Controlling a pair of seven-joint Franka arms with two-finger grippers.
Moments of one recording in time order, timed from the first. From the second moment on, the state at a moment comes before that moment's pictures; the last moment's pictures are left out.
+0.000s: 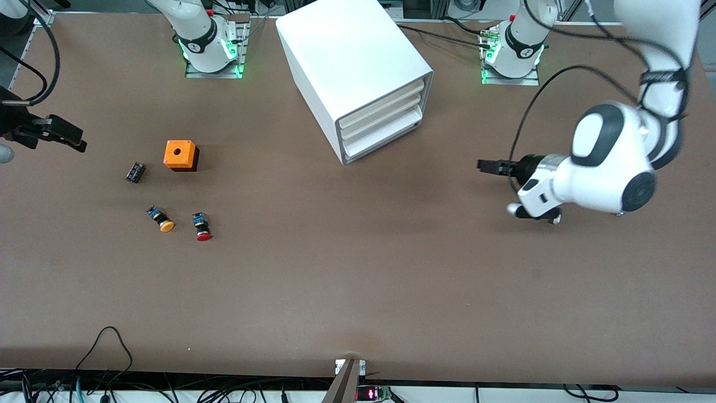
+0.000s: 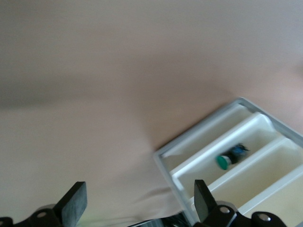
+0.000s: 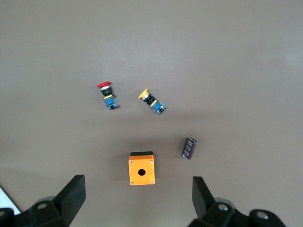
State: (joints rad) left arm 0.02 0.42 -0.19 -1.75 -0.49 1.64 0.00; right arm 0.01 0.02 -0.04 -1.64 -0.04 1.65 0.00
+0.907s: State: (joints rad) left arm -0.12 0.55 -0.35 -2.11 -0.91 1.95 0.47; right arm 0.06 0.12 -0.03 -1.64 0.07 1.69 0.00
